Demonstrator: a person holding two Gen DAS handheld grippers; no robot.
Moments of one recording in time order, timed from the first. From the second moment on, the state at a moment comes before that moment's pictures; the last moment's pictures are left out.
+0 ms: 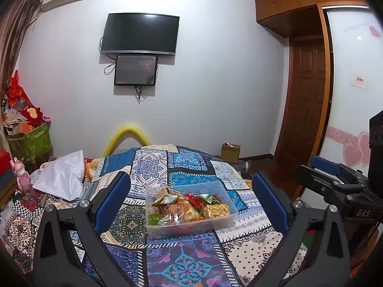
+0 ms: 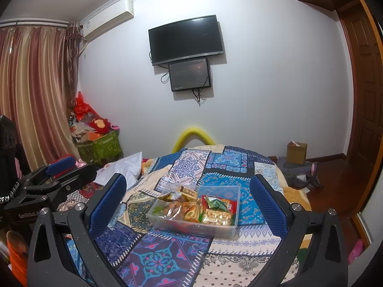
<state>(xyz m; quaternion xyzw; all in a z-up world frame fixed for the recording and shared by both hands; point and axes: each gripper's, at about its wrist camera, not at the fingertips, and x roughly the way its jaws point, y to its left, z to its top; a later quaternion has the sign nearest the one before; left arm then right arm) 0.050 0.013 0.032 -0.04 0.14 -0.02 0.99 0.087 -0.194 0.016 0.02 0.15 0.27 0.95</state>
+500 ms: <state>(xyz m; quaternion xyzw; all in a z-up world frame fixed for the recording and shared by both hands) 0.047 0.013 0.033 -0.04 0.14 -0.03 0.99 0.090 -0.194 0.014 0.02 0.15 0.26 0.95</state>
